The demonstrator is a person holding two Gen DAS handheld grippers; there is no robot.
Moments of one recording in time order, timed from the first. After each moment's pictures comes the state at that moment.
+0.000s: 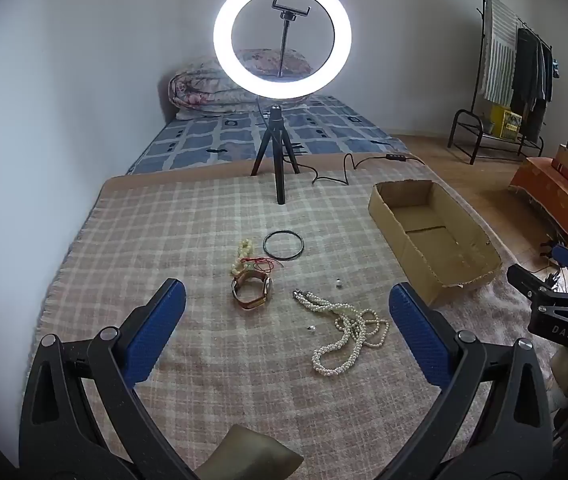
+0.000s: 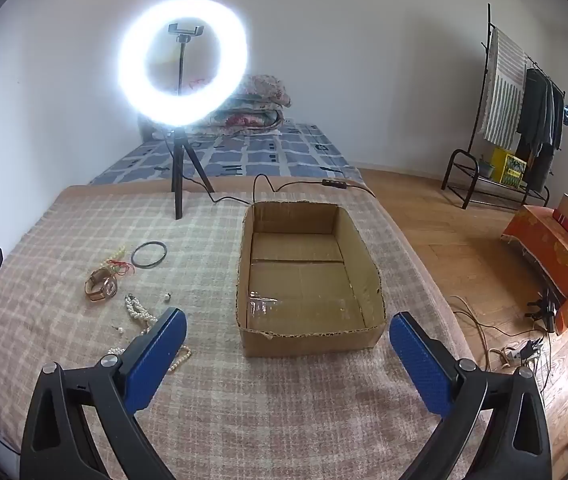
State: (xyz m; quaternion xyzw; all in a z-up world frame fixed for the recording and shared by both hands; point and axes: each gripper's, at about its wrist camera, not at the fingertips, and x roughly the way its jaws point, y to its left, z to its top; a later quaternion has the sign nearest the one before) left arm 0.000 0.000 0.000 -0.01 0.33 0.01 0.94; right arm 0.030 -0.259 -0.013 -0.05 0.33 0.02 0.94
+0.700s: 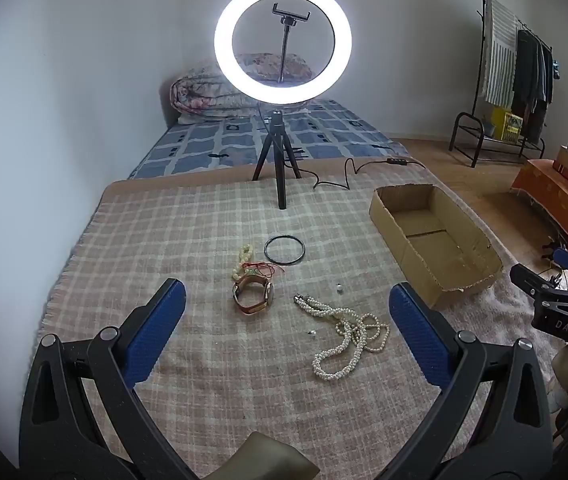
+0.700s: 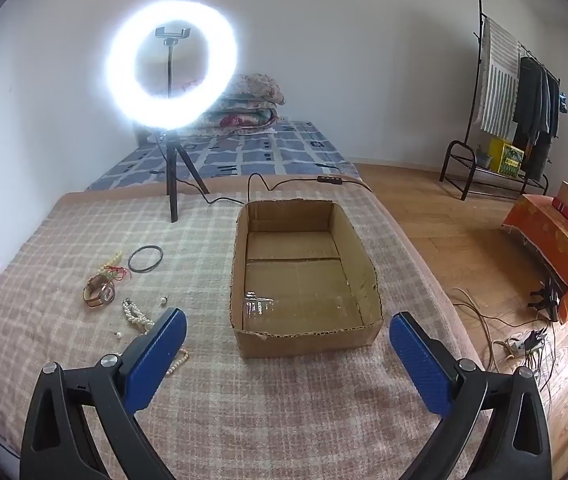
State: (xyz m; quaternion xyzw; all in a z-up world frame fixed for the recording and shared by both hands) left arm 0.002 -0.001 0.006 -0.01 0.32 0.01 0.95; right arm 0.034 -0.263 -0.013 -0.03 0.34 0.02 0.94
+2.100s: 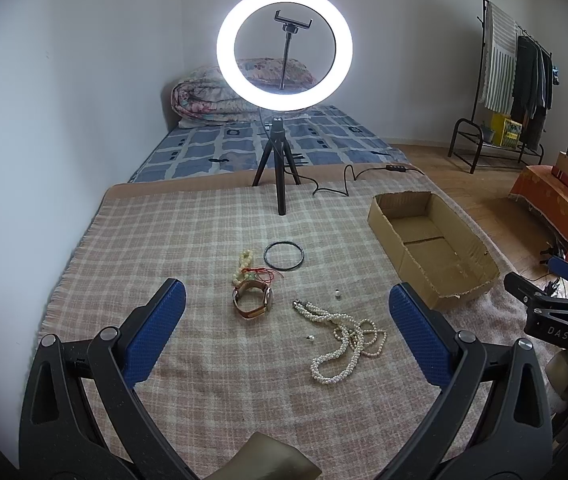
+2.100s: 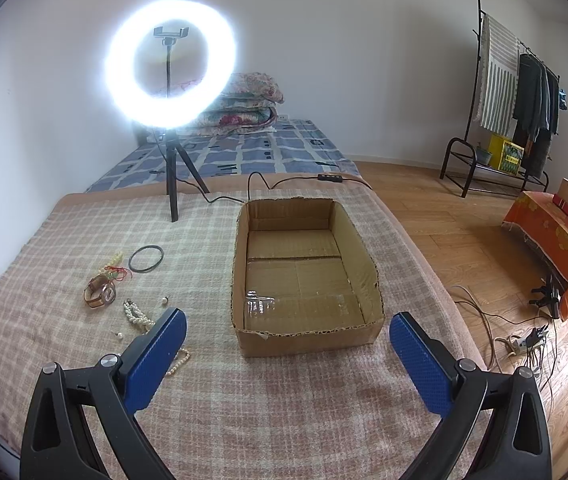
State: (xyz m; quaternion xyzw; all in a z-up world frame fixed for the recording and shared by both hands) left arm 0.001 -0.001 0.009 -0.01 0.32 0.01 0.95; right arm 0.034 -0.264 -0.015 -0.03 0.34 0.02 0.94
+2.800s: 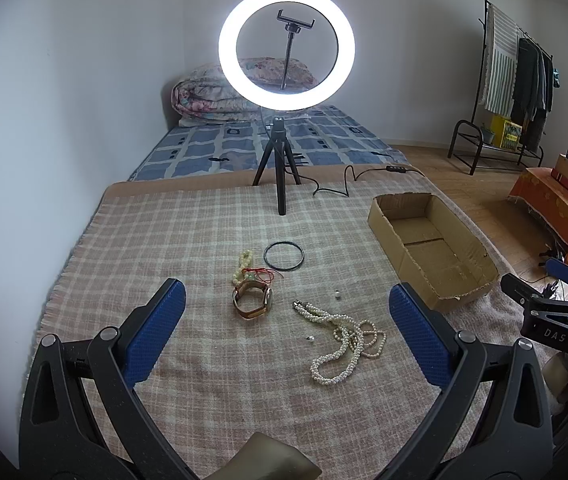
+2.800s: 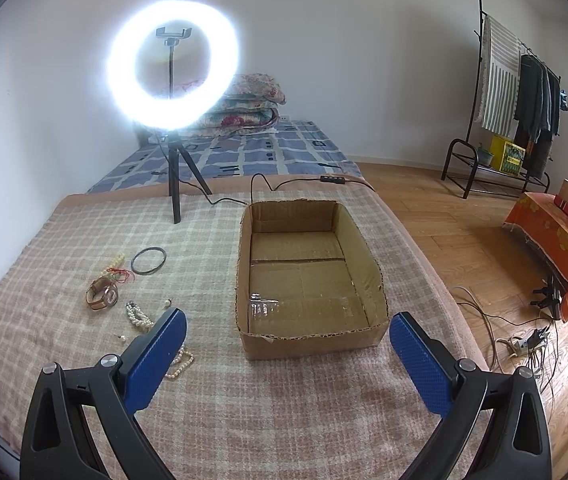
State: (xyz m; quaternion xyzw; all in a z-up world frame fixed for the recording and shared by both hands) left arm -0.001 0.000 0.009 -0.01 0.31 0.01 0.95; right arm 0.035 -0.259 -0.015 -0.03 0.34 0.02 0.94
